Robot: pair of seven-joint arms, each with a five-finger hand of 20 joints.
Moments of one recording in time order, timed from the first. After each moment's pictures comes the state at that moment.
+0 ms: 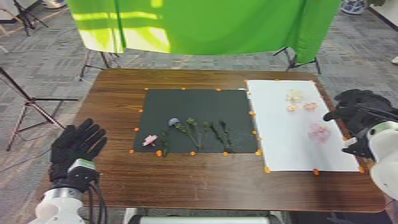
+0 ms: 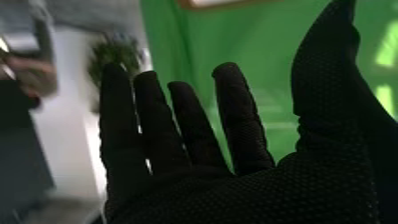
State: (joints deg) left arm 127.5 -55.5 -91.7 -121.8 15.2 21.4 23.8; right arm -109.8 -42.1 101.7 -118.3 -120.6 -14.3 31.1
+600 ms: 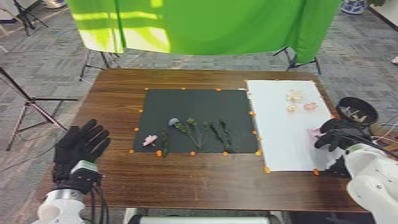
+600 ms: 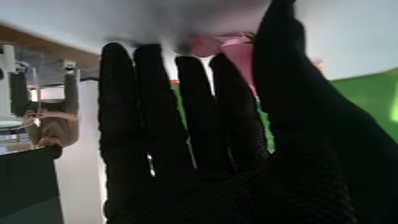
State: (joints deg) left arm 127.9 -55.9 -91.4 -121.8 16.6 20.0 22.7; right arm -107.9 -42.7 89.8 -108.8 -121.1 -7.1 31.7
